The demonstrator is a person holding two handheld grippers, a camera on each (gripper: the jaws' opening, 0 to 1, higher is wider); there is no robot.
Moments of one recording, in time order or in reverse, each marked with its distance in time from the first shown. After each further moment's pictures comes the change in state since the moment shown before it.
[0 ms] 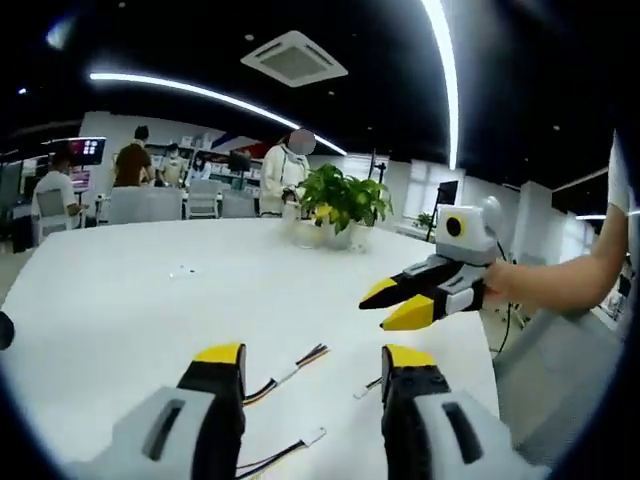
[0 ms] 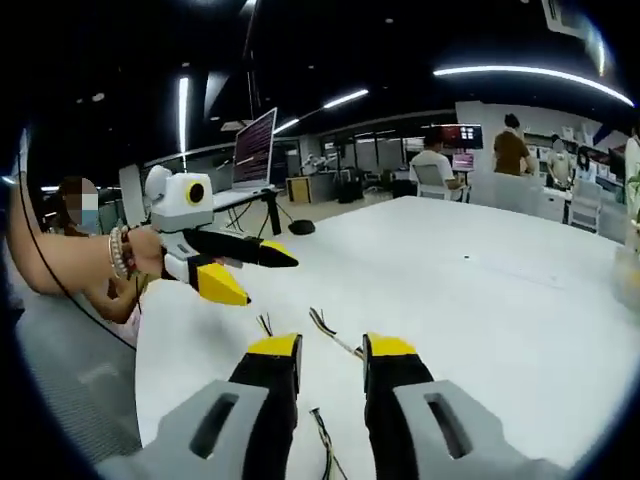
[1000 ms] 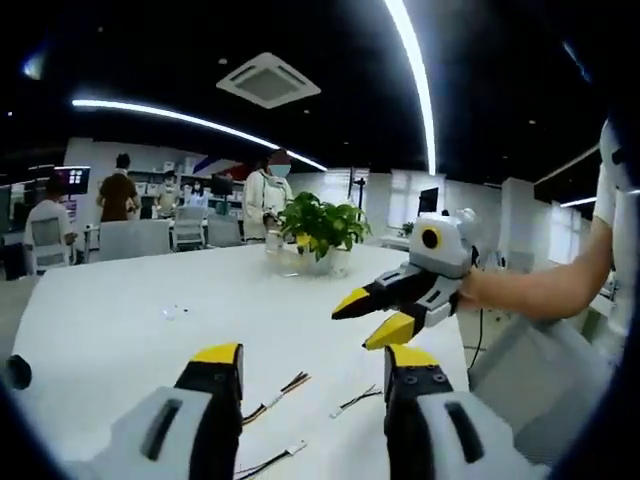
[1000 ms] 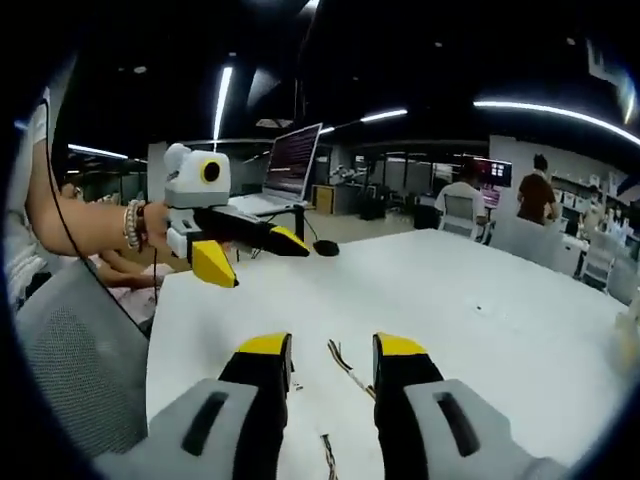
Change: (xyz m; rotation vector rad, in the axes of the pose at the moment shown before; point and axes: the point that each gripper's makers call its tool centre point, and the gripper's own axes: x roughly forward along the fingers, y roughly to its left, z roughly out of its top) left arm -0.052 -0.017 0.070 0.015 -0.136 0.020; right arm -0.018 0.027 0.058 -0.132 -0.112 0.051
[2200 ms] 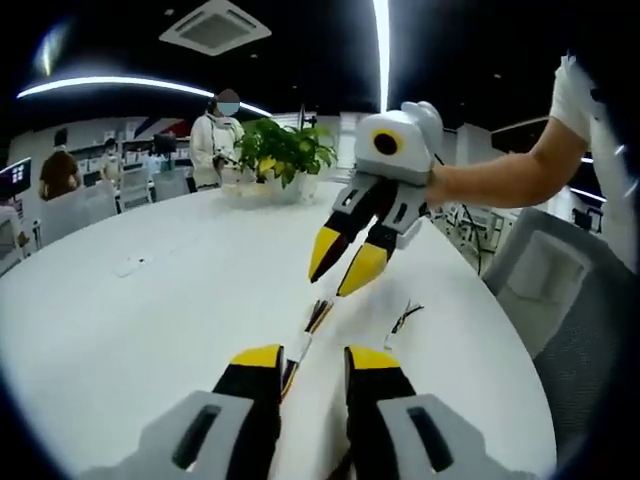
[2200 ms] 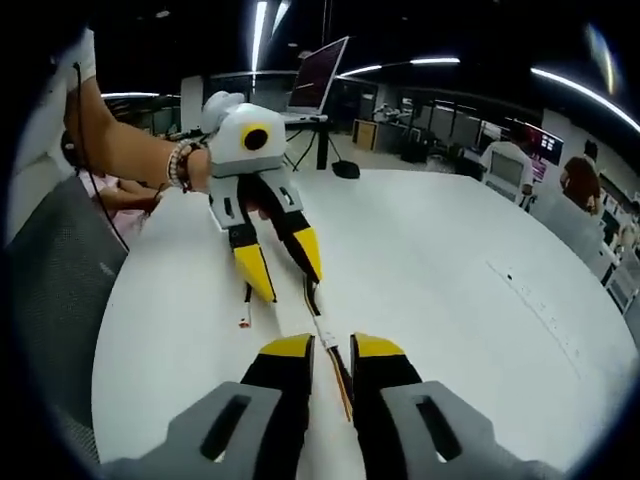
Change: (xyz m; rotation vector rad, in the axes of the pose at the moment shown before) left arm 0.068 0.043 -0.107 0.163 0.274 -0.268; right arm 0.052 -0.034 -0.077 -0.169 0.350 0.174
